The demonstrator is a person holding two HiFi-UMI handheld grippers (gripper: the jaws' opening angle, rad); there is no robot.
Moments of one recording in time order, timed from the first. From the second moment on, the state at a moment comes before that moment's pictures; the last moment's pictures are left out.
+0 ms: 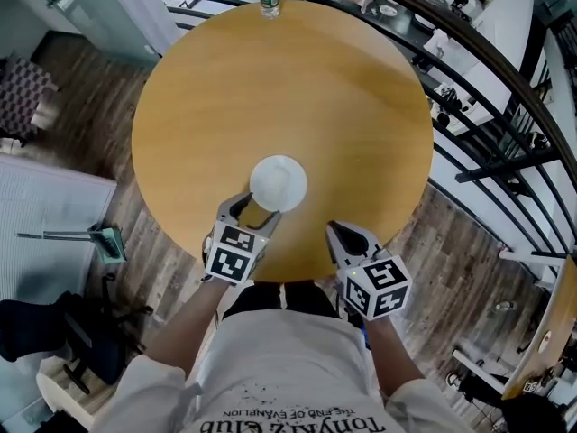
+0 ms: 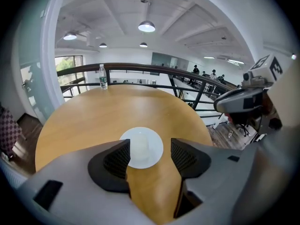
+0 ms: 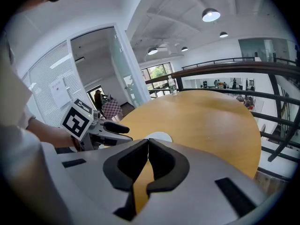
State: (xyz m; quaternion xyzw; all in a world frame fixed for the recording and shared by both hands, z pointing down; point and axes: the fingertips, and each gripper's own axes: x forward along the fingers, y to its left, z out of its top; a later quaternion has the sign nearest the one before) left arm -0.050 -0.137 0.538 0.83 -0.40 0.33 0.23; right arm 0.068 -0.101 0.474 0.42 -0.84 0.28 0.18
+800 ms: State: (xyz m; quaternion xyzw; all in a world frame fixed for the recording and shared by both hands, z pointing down) left arm -0.060 -0.063 0.459 0.85 -0.41 0.26 0.21; right arm 0.058 -0.075 0.436 0.41 -0.86 0.25 0.17
